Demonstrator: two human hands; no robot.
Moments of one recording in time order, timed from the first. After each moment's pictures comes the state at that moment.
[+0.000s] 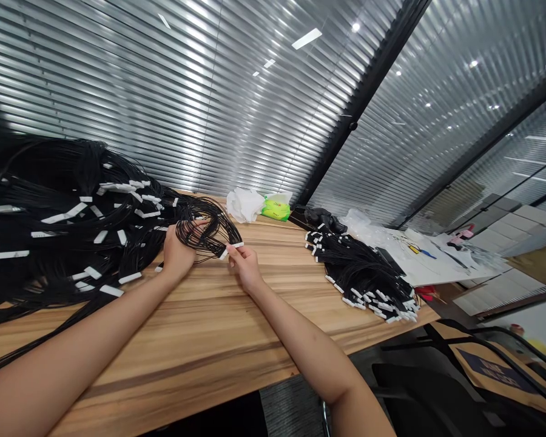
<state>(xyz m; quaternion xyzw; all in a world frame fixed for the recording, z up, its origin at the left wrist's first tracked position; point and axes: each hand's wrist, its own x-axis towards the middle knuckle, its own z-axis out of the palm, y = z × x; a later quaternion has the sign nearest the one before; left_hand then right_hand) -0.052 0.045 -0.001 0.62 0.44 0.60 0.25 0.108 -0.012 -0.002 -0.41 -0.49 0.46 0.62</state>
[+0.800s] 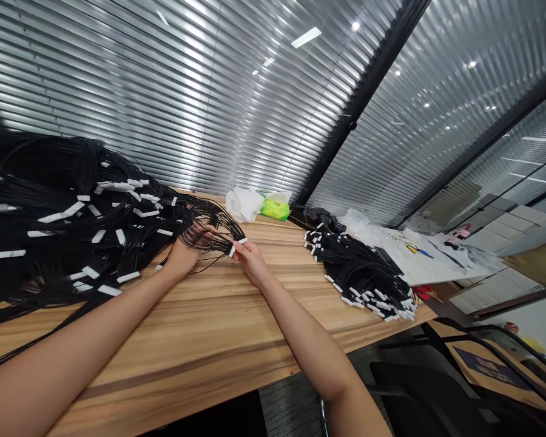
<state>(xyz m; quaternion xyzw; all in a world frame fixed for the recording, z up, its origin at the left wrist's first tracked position) -0.041 0.046 -0.004 0.68 0.31 0.60 0.28 0.133 0.006 -0.006 -0.36 -0.48 0.55 0.58</state>
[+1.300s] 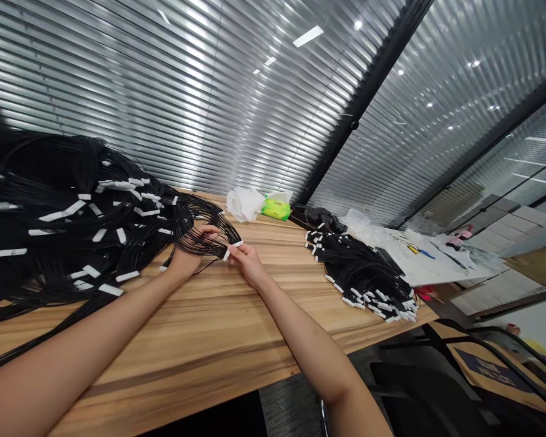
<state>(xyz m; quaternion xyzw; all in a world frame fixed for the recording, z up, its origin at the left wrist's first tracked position) -0.039 0.043 -0.007 0.71 0.31 0.59 0.23 0.126 0.004 -0.011 -0.37 -0.51 0.54 0.56</state>
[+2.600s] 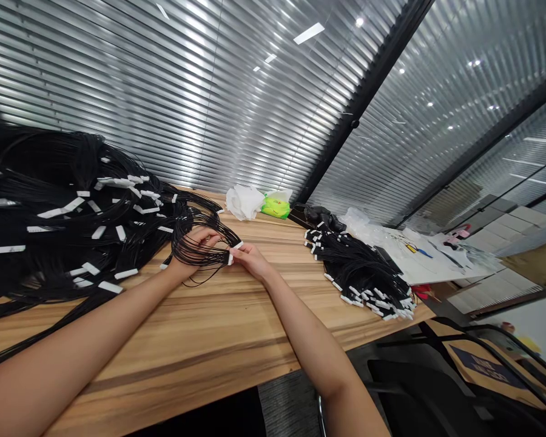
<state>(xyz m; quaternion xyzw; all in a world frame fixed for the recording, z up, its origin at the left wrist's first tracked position) -0.038 0.038 0.001 0.76 0.32 0.54 0.19 0.145 0.010 -0.012 -0.35 -0.52 0.61 0.48</state>
